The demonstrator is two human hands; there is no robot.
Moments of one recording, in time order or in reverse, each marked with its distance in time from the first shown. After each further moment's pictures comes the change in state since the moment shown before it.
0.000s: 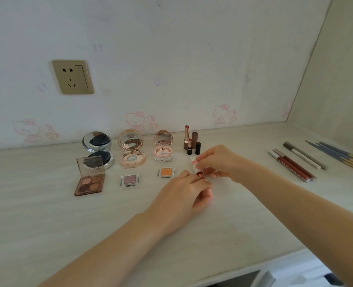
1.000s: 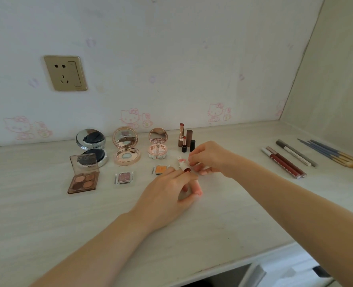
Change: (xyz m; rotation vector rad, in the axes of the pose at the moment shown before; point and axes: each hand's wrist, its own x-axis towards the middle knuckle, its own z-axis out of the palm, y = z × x) left_hand -0.010 -0.016 0.000 -0.037 0.055 -0.061; right_hand 0.006 -0.002 0.001 -0.049 -0.018 -0.021
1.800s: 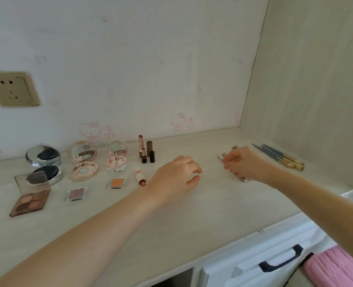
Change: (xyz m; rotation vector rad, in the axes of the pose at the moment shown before) left_hand 0.108 0.062 0.051 0.009 -0.158 0.095; right_hand -0.077 0.069 -0.157 -0.388 0.337 -0.047
